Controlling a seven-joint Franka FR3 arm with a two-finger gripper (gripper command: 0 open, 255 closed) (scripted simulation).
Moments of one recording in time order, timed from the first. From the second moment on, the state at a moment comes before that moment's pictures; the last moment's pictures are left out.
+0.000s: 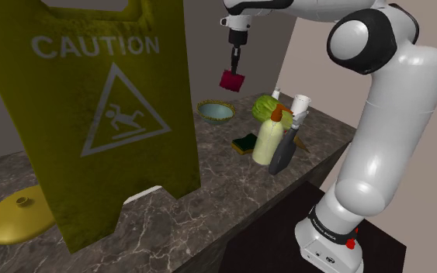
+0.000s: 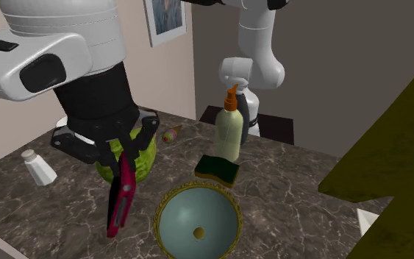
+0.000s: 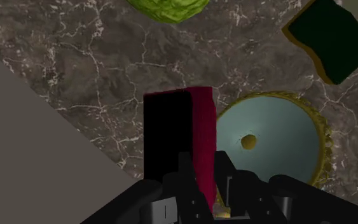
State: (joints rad) arm 0.01 0.22 -0.23 -1.45 0.02 1.65 -0.91
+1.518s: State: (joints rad) arm 0.17 0.15 -0.12 -1.68 -0.01 1.80 -0.64
